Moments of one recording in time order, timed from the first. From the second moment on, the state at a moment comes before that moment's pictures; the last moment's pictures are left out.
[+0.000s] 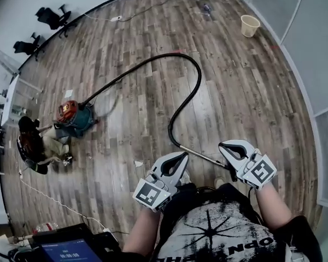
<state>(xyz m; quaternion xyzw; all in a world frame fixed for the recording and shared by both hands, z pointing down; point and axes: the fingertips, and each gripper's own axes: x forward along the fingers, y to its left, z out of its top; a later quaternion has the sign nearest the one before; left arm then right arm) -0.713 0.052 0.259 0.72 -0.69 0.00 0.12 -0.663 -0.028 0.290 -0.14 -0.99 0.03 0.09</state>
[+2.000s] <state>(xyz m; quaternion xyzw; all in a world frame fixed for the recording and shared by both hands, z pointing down) -0.748 0.006 0.479 0.75 -0.65 -0.05 0.12 -0.667 -0.061 0.619 -0.09 -0.97 0.01 0.23</state>
